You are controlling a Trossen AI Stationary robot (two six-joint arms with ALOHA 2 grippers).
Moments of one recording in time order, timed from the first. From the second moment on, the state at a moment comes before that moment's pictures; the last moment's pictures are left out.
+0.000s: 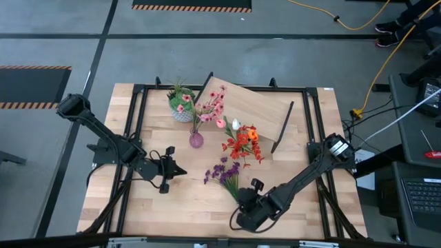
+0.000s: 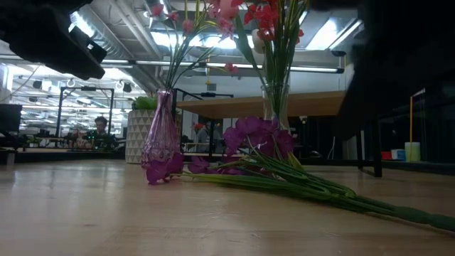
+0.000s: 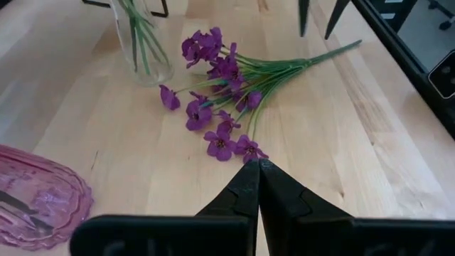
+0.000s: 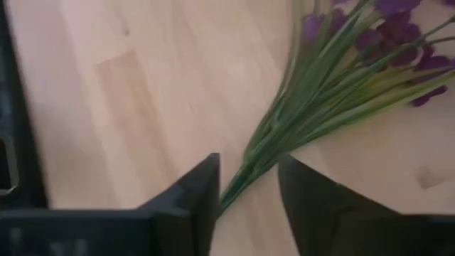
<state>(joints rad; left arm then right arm) -0.61 1.07 0.43 0.04 -0.50 -0.35 0.68 1.98 1.35 -0.55 0.44 1.02</state>
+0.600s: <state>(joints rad) -0.61 1.08 0.43 0.03 -0.50 -0.35 0.67 2.05 1.35 -0.54 0.47 1.02</state>
